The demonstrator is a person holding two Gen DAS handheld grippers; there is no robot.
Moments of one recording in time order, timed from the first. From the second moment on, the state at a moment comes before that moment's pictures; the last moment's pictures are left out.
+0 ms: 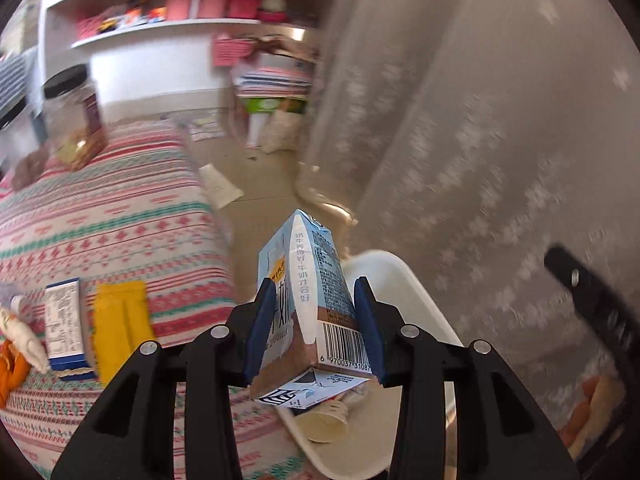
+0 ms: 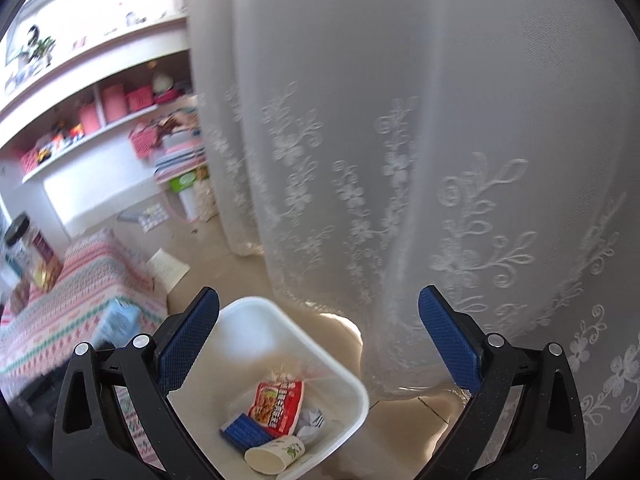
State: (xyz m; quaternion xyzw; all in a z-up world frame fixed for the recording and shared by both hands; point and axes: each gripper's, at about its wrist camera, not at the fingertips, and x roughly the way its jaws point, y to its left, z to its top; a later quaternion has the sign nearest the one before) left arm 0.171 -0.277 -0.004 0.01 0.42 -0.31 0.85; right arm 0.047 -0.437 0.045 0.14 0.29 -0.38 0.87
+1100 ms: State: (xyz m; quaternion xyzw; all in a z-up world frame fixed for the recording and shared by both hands) left arm 0.186 -0.183 0.016 0.08 0.38 -0.10 0.92; right arm 0.106 -0.351 0.027 0.06 0.34 -0.30 0.89
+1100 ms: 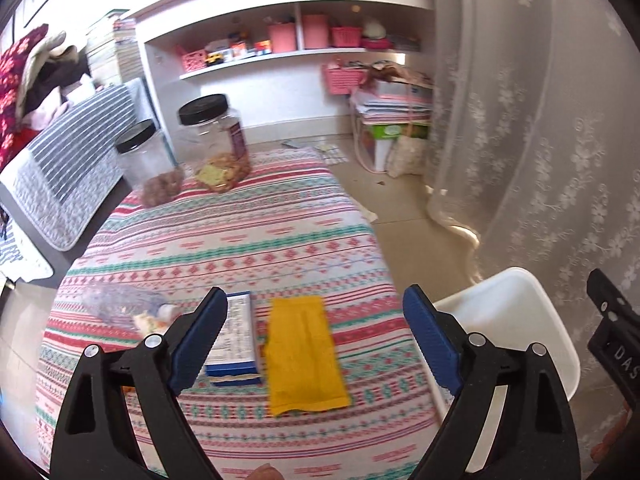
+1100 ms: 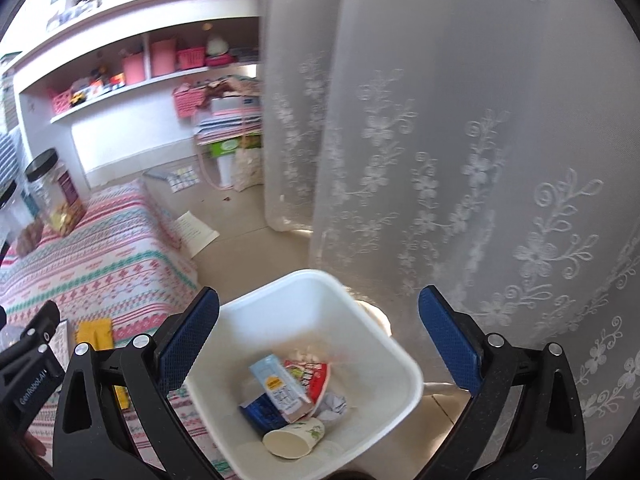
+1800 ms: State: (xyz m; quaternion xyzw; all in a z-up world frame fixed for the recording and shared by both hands) left arm 0.198 -0.071 0.027 0.05 0.38 -0.01 0.93; right arm 0.153 -0.244 0.023 0.02 0.32 -0.21 0.92
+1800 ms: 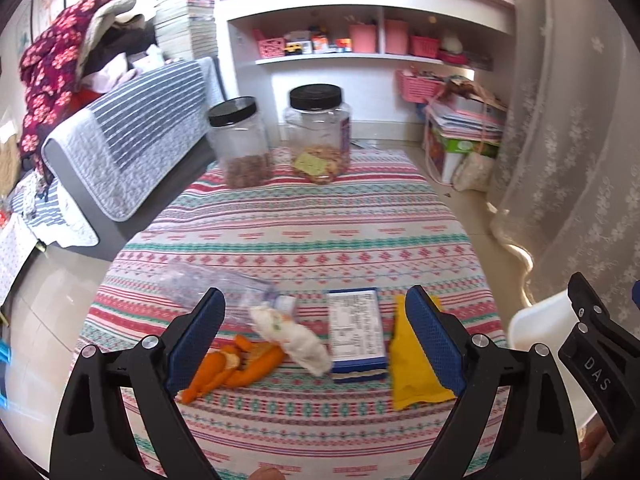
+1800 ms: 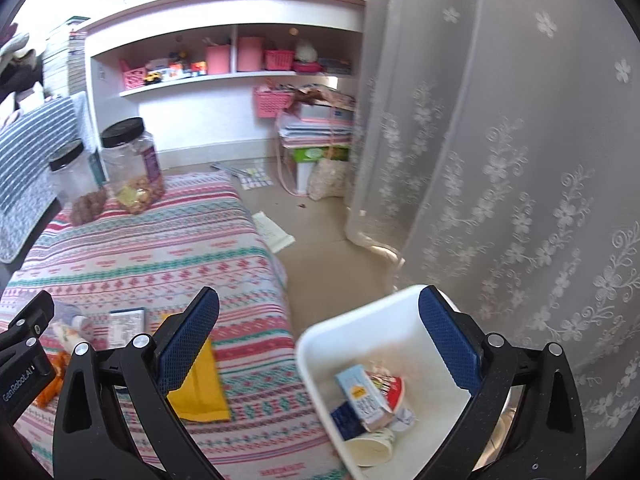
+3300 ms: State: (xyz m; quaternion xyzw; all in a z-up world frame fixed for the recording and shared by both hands) left arm 0.243 0.040 -0.103 0.03 0.59 -0.10 0.80; right arm 0.220 -0.140 -0.027 -0.03 0.43 -0.05 0.90
